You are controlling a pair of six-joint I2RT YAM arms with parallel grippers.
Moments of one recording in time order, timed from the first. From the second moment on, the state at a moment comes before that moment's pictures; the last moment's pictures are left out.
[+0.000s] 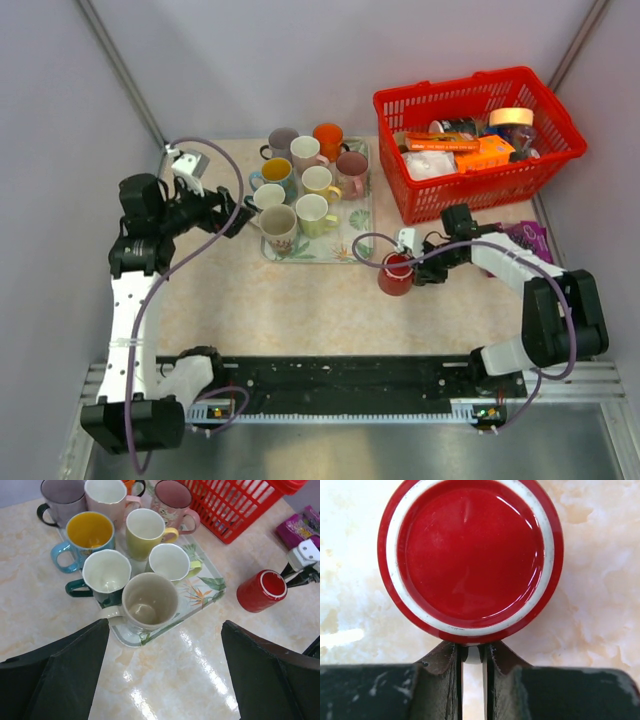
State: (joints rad) left arm 0.12 1.00 1.12 -0.52 0.74 0.01; right arm 0.22 1.44 0.81 -0.63 -0.57 -1.06
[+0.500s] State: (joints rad) left arm -0.26 0.83 1.10 -0.46 0.62 0.63; right arm 0.25 1.44 1.27 -0.76 -1.00 -0.44
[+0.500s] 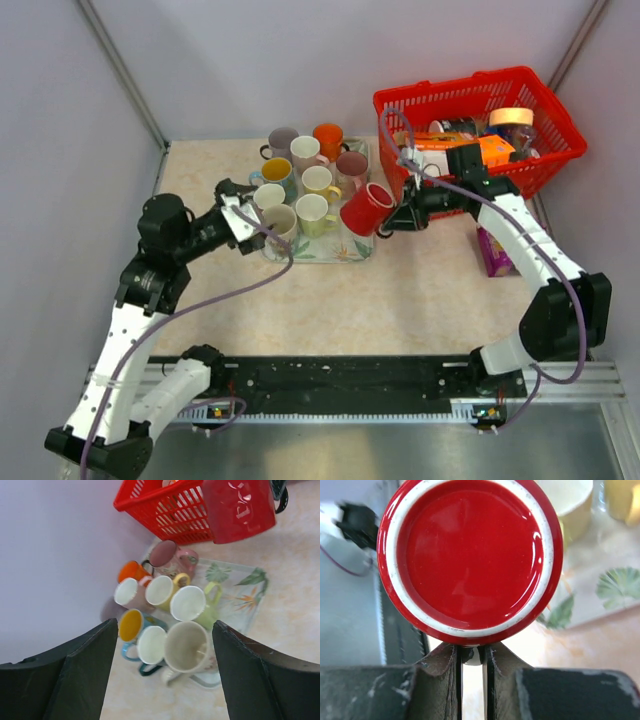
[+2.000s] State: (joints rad) left arm -0.62 1.04 1.08 -0.56 0.29 1.01; right arm 0.24 1.57 1.30 -0.21 -1.13 0.38
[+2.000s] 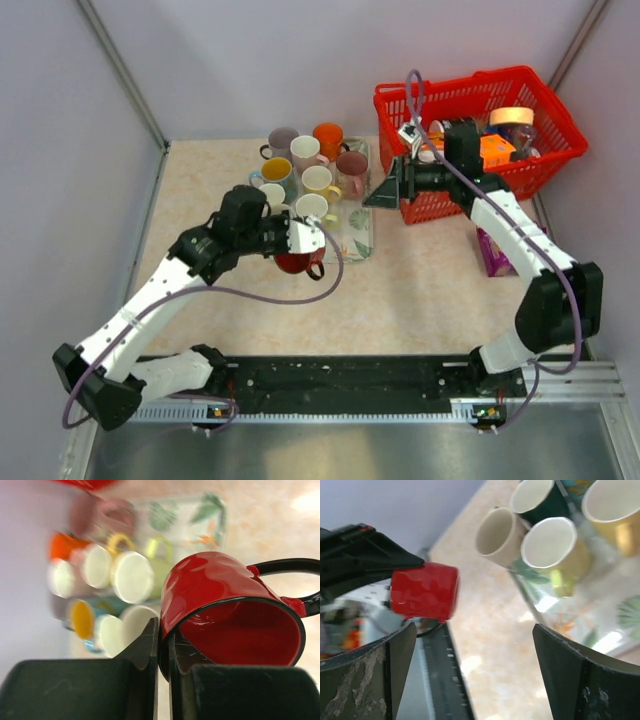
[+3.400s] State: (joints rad) left arm -0.63 1.55 1.17 -0.91 0.19 0.08; right arm 0.28 1.27 1.12 -0.45 -0.63 -0.20
